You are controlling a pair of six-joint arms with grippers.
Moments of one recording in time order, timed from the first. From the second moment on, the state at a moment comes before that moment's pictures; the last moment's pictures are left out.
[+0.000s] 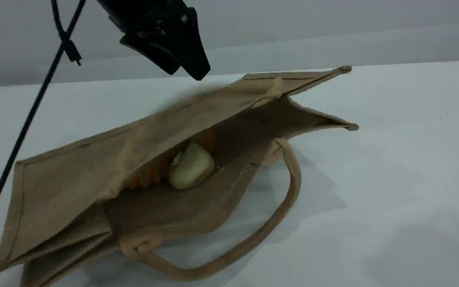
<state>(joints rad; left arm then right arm) -0.34 2.06 -1.62 -0.47 0.95 0.71 0.35 1.17 -1.25 0.23 1.08 -0.24</state>
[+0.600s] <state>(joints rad) -0.52 2.24 -1.62 -0.34 0.92 0.59 0.35 1.12 -1.25 0.23 1.17 -0.21</state>
